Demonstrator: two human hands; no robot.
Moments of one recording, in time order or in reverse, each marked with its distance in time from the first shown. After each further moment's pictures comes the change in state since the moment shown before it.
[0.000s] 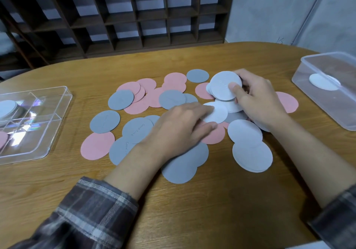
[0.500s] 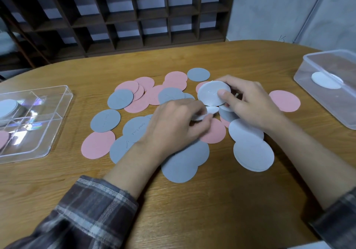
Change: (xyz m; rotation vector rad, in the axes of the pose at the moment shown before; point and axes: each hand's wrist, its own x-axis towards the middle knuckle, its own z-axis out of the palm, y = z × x) left_hand -0.002 0.002 -0.005 0.073 0.210 -0.015; right_hand -0.007 -0.010 0.006 -0.026 -0.170 -0.117
